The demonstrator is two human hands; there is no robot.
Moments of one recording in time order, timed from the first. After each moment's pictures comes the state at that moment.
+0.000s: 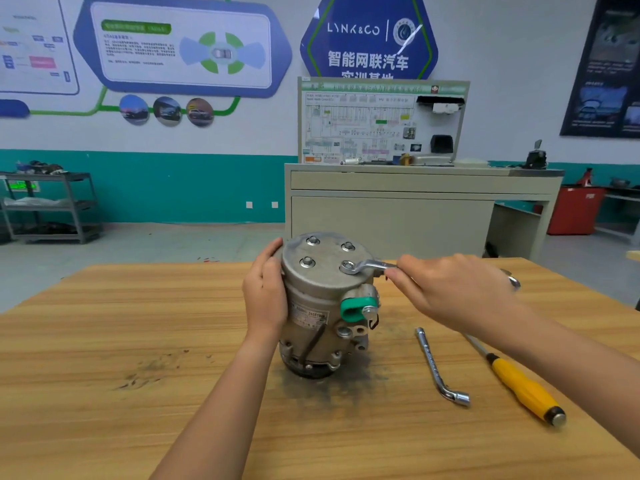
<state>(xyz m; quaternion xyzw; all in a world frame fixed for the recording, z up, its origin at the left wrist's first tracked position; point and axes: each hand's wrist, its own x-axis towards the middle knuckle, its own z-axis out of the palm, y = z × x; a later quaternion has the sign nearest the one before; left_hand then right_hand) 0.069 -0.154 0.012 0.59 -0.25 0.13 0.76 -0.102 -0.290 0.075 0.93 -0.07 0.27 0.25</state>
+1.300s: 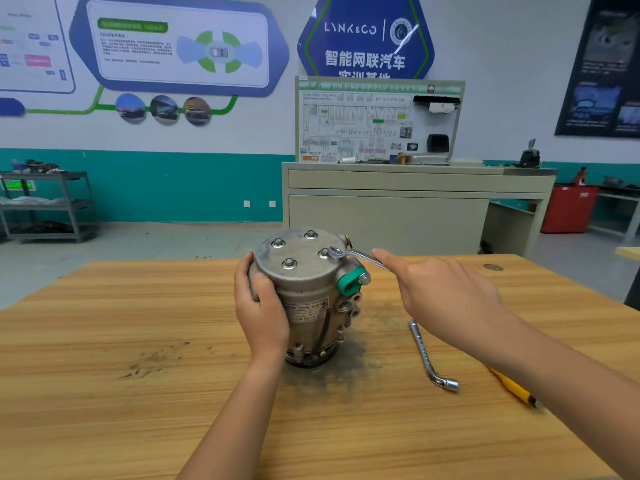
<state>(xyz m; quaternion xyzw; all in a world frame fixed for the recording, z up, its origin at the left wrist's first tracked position) 0.045 -0.151 -0.013 0.52 -0.15 0.19 0.82 -0.112 -0.268 0.069 0.94 -0.17 0.24 0.14</state>
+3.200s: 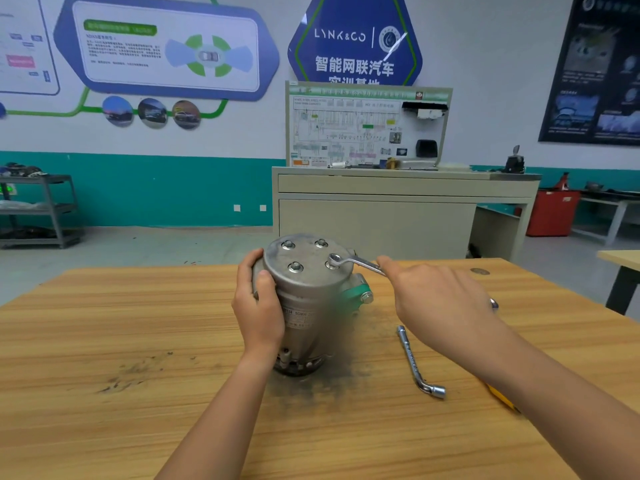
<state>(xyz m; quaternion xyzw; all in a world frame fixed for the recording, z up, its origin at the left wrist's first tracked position) 0.052 -0.164 -0.008 0.54 -0.24 0.21 0.78 -0.119 -0.267 0.074 0.94 -0.20 0.23 0.18</state>
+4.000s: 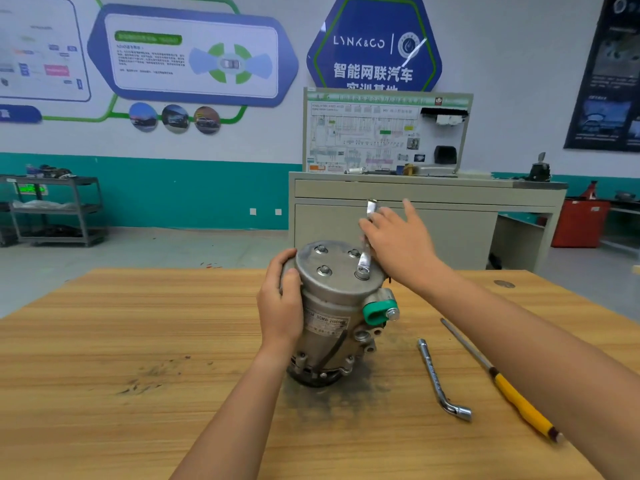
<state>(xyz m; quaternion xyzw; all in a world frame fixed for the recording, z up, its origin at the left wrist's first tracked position) 0.064 -0.165 0.004 0.58 -0.28 0.14 0.76 -0.002 -0.320 0.091 0.91 -0.14 0.27 0.27</state>
